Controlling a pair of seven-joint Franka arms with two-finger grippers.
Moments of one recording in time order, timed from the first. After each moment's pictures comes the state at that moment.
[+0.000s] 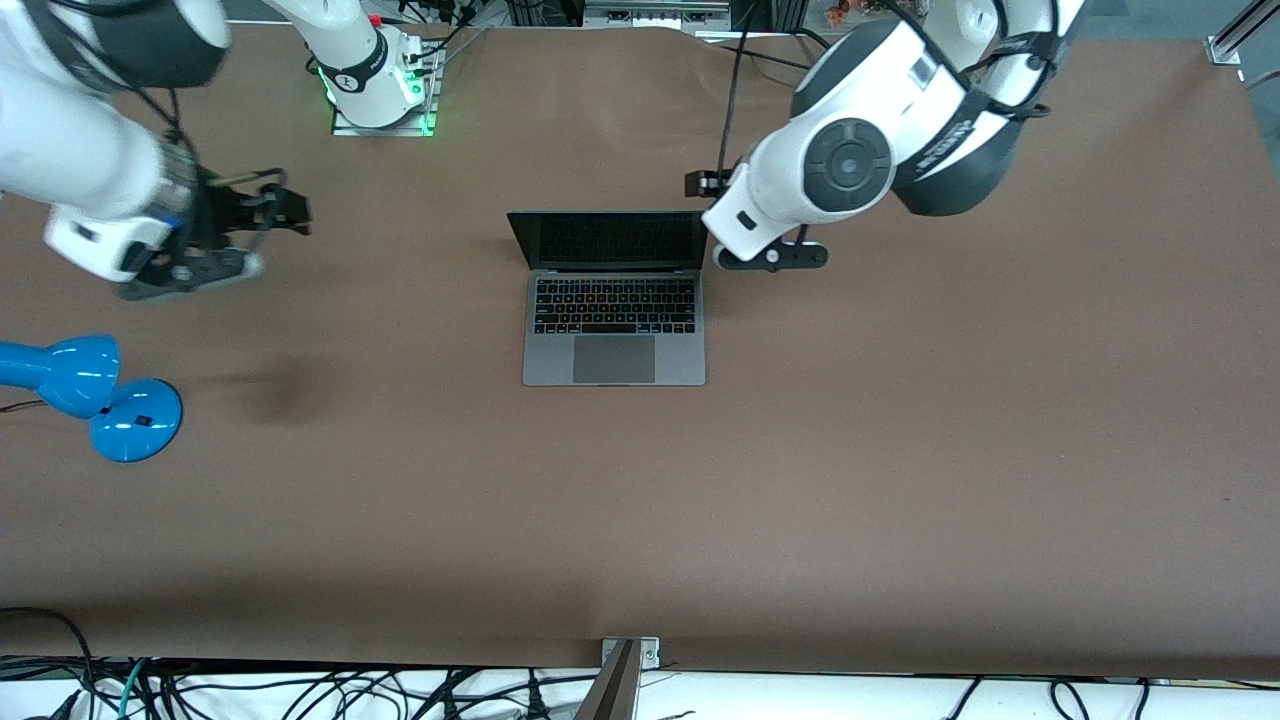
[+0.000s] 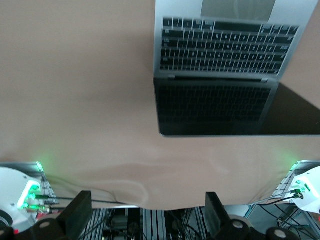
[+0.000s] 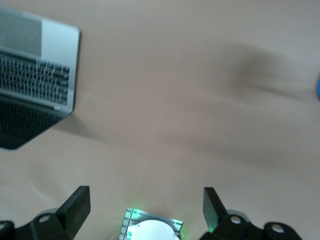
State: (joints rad) left arm -0.18 0.37 -0.51 -1.53 -0.27 1.49 -0.74; right arm 0.25 0.08 -0.04 -1.69 0.03 1.50 -0.08
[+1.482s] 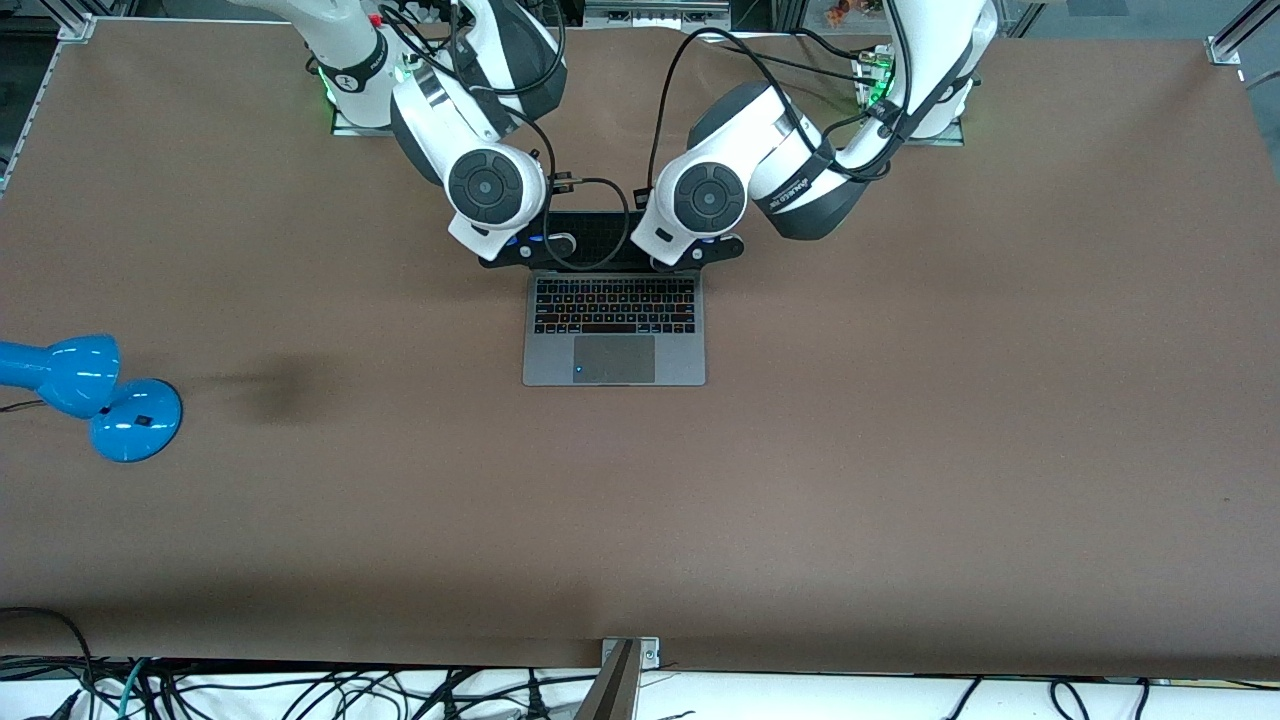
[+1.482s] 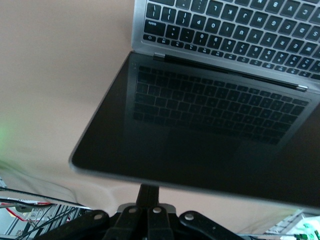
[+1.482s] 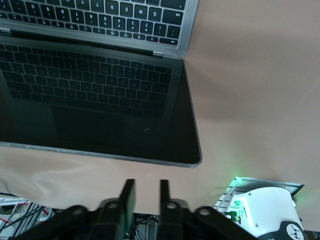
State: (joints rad) left arm -0.28 0.50 -0.57 -1.68 -0.24 1.75 -0.99; right arm 0.66 0.29 0.00 -1.80 0.27 1.59 0.43
